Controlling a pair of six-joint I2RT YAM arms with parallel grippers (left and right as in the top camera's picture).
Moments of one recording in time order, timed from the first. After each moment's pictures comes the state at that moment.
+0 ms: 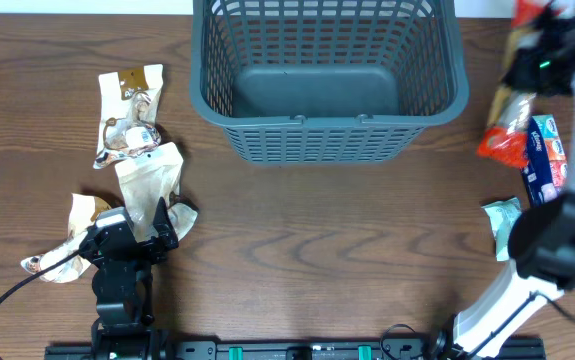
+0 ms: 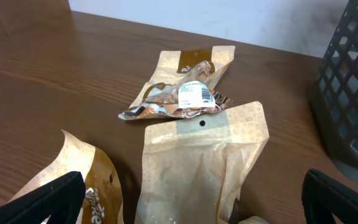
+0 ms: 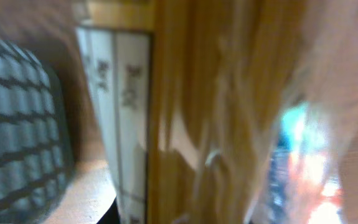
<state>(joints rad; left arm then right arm) 0.02 0.20 0.03 -0.12 -0.19 -0.15 -0.33 2.01 2.13 -1.21 -0.12 -0.10</state>
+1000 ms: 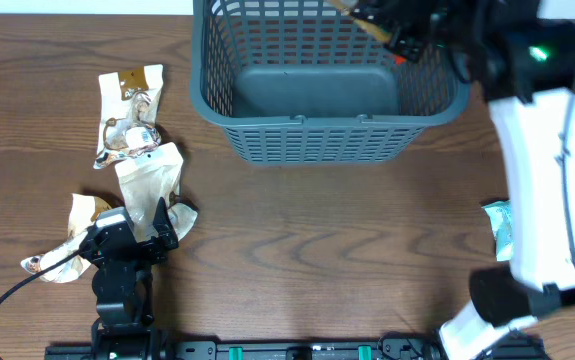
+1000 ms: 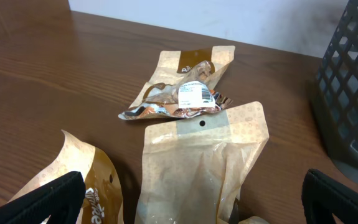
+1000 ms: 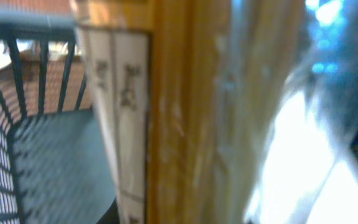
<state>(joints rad) 0.02 0.20 0.03 -0.12 -0.19 -0.15 0.22 1.83 2.23 -1.00 -0.49 -0.93</state>
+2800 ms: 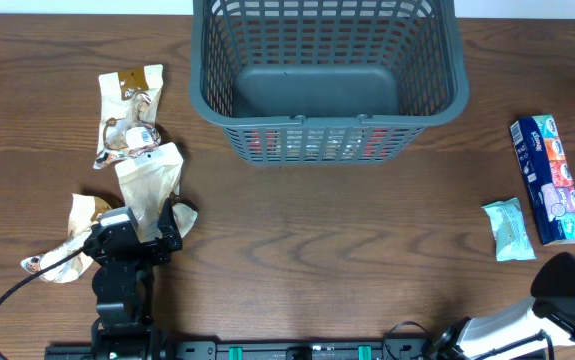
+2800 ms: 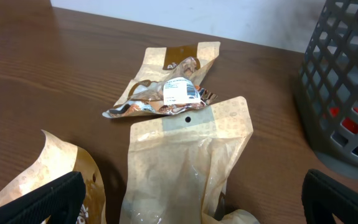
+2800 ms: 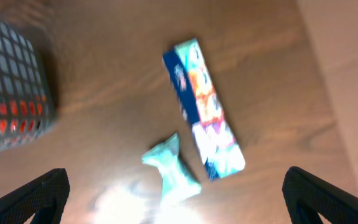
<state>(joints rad) 0.02 0.20 0.03 -0.12 -0.13 -0.15 -0.66 1.82 2.41 -1.69 -0.17 -0.30</state>
